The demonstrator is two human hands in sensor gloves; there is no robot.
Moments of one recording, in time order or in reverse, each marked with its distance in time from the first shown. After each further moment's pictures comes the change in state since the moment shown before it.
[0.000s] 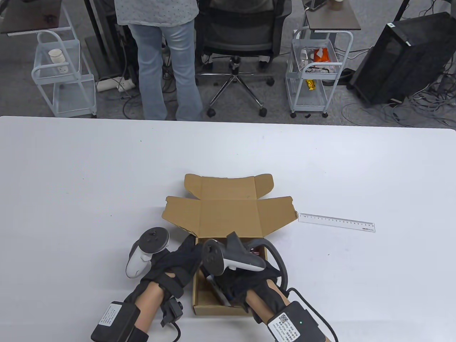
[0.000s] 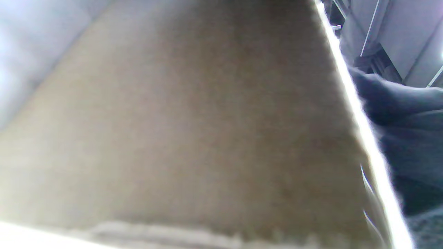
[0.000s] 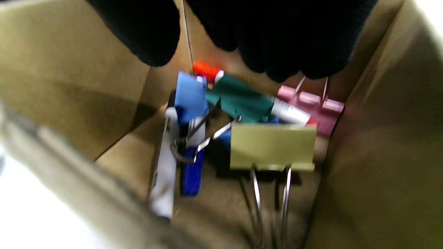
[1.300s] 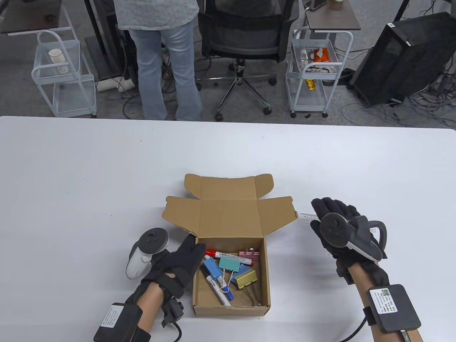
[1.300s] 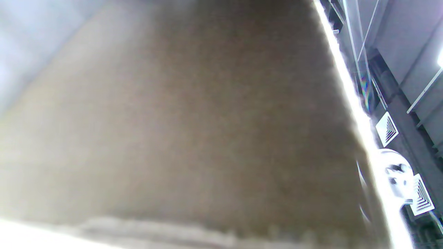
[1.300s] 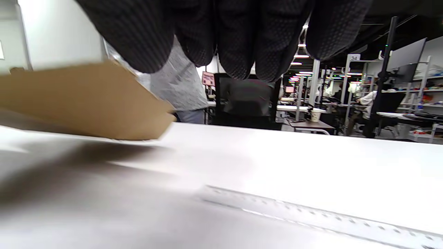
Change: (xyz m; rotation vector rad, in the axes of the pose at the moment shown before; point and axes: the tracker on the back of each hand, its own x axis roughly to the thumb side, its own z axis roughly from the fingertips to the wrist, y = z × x) left_hand 0.001 -0.001 0.001 0.009 -0.008 0.018; right_hand -0.225 0.001 0.065 -0.656 0.254 -0.045
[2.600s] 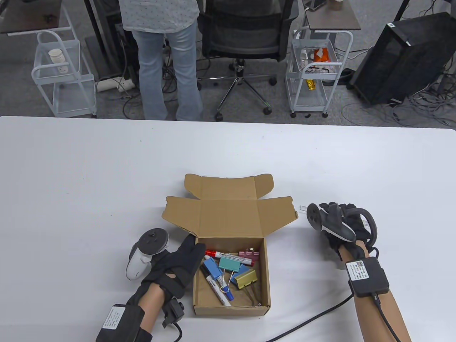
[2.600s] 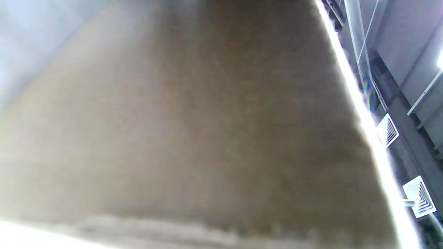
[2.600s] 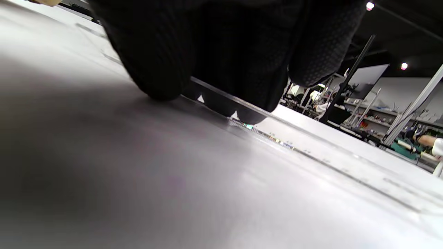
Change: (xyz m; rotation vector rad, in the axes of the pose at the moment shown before) left_hand 0.000 -0.001 0.001 0.011 0.000 -0.001; right_hand -0.036 0.094 -0.063 0.133 0.124 0.354
